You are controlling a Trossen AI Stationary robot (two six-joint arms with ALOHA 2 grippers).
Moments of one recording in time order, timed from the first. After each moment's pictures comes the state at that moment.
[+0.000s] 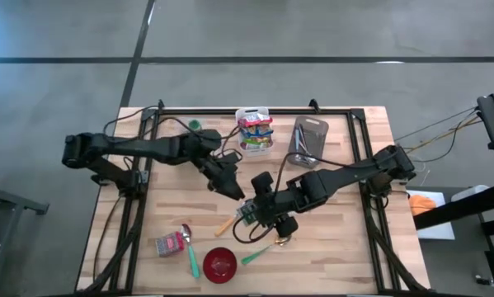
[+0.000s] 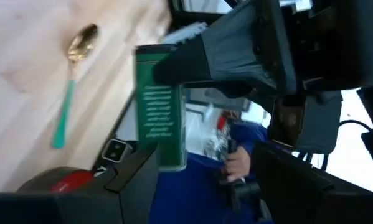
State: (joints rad) left arm 0.09 1.43 1.04 -0.08 0.78 -1.32; right arm 0.33 1.82 1.76 -0.98 0.23 -0.29
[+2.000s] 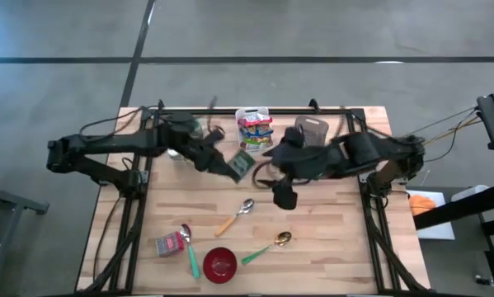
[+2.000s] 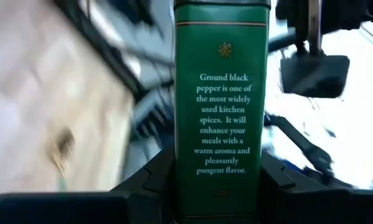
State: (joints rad) left arm 0.17 1.25 1.04 0.00 0.66 -1.07; right arm 0.29 1.73 2.21 -1.13 0.43 0.29
